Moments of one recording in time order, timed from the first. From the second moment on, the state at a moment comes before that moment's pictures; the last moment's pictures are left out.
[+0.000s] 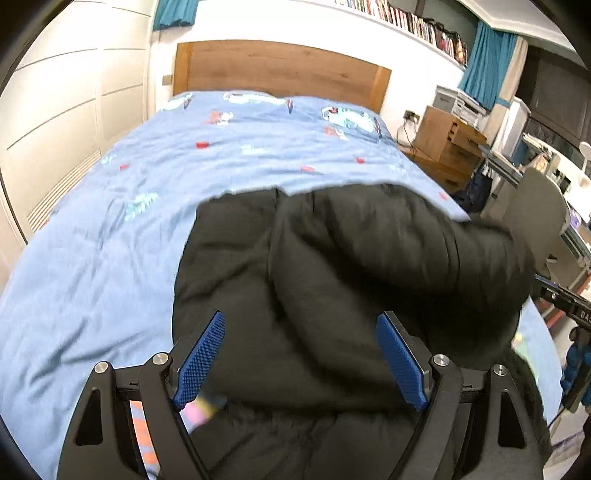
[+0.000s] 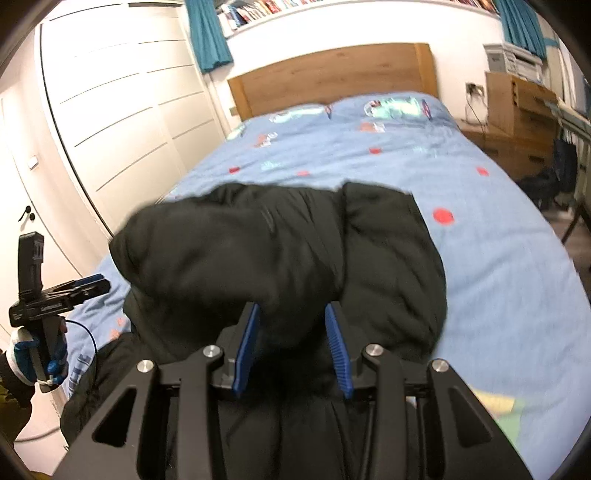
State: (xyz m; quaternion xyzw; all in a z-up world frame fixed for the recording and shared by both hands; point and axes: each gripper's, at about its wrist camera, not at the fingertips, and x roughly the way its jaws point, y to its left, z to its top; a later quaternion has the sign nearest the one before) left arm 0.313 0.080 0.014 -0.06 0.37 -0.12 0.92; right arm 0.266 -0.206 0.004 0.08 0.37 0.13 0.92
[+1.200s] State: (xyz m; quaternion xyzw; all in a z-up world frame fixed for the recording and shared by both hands) left arm 0.343 0.010 -0.054 -0.01 0.41 -0.11 0.90; right arm 0.319 -0.142 -0.083 -0.01 0.45 0.14 0.88
